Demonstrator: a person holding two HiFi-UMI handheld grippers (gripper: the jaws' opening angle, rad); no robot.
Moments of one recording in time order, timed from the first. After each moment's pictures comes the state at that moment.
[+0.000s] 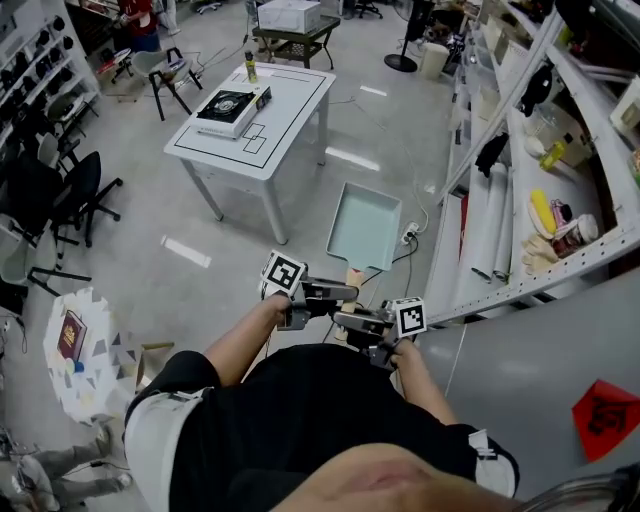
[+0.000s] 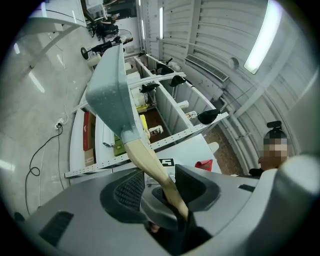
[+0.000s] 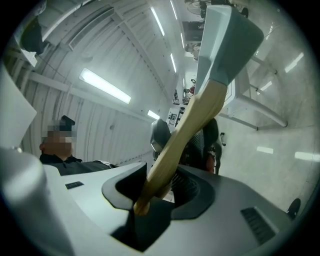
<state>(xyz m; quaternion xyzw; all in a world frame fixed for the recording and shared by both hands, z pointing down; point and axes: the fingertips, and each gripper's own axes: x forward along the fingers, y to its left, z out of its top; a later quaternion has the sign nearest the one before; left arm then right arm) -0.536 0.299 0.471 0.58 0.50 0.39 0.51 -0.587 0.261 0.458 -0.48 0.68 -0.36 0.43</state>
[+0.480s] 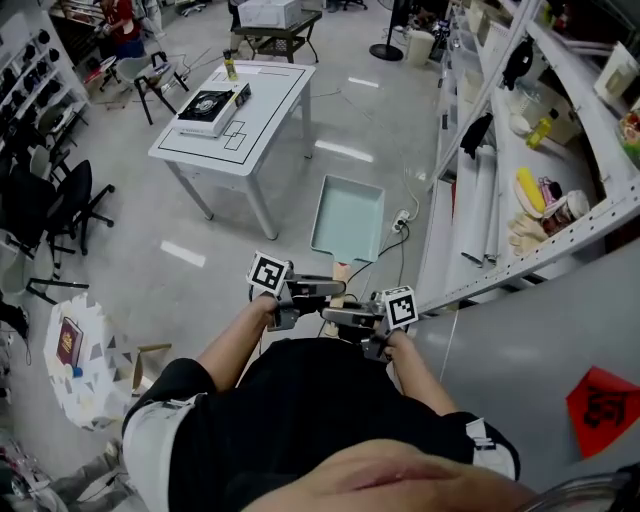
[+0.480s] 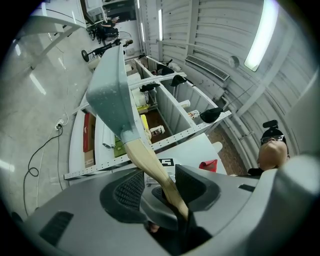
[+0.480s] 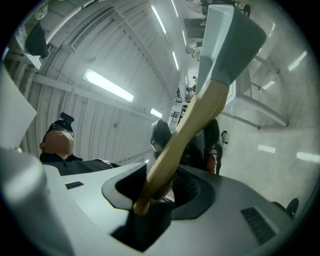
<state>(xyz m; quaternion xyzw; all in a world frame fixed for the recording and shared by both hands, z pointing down) -0.534 0.323 0.487 0.62 0.49 0.38 0.47 -0.592 0.293 0.462 -0.47 0.69 -0.36 0.41</state>
